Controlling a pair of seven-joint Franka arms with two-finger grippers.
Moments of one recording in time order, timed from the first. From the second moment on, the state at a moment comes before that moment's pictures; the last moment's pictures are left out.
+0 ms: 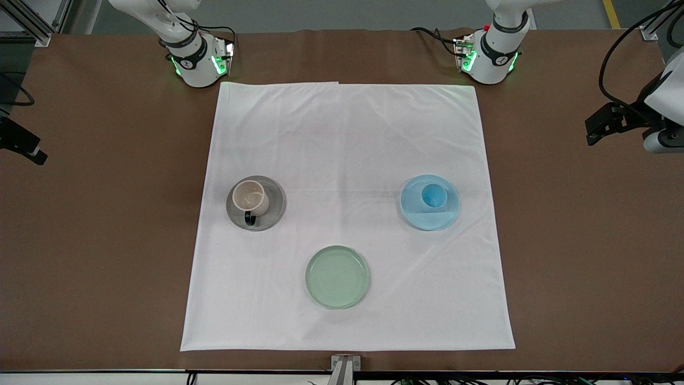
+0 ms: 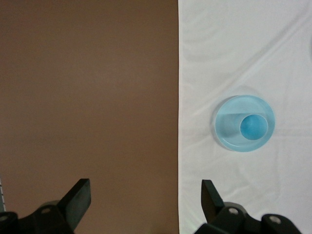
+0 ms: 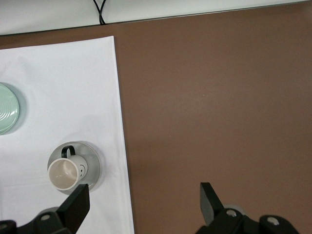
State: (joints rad) left arm 0.05 0.04 -0.16 -1.44 0.07 1.45 -0.08; right arm 0.02 0.04 -0.11 -1.45 0.02 1.63 0.01
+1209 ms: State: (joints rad) left arm 0.02 -0.11 -0.15 -1.64 0.01 1.50 -0.11; right arm 0.02 0.04 -0.11 -1.45 0.02 1.63 0.01
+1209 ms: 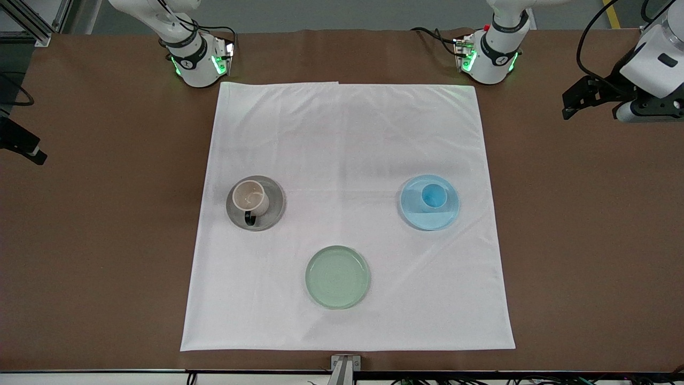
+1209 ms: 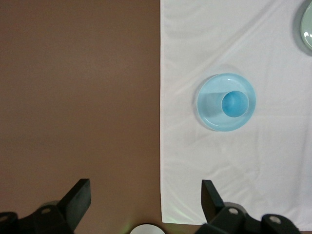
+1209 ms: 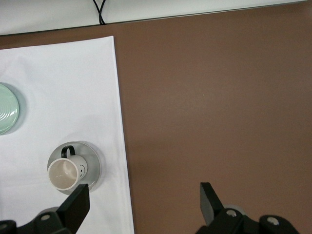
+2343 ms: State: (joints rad) left arm 0.02 -0.12 -0.16 -1.62 0.01 1.50 -0.11; right arm 0.02 0.04 -0.11 -1.45 0.02 1.63 0.01
